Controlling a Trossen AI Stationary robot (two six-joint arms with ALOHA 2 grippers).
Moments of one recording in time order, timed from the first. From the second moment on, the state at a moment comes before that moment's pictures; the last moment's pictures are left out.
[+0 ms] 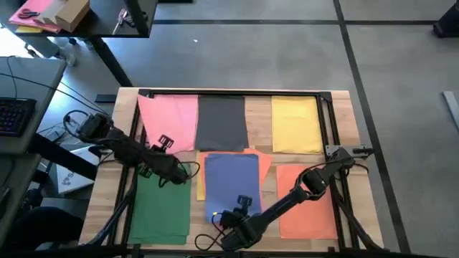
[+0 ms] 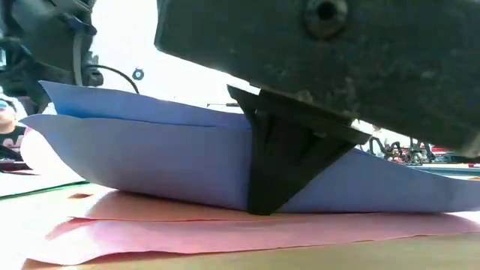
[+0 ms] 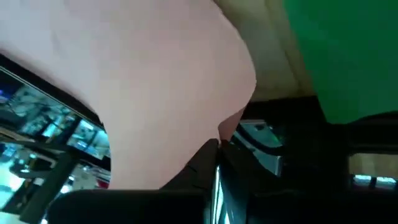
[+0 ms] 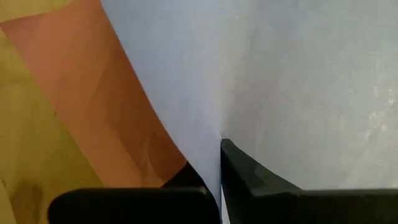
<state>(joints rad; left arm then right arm) -0.46 1.55 0.88 -1.55 -0.38 -0.04 0.61 2.58 2.21 -1.16 0.45 0.81</state>
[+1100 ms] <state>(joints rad) 0.07 1.49 0.86 -1.35 -0.38 -0.15 0.58 2.58 2.21 -1.15 0.47 0.75</state>
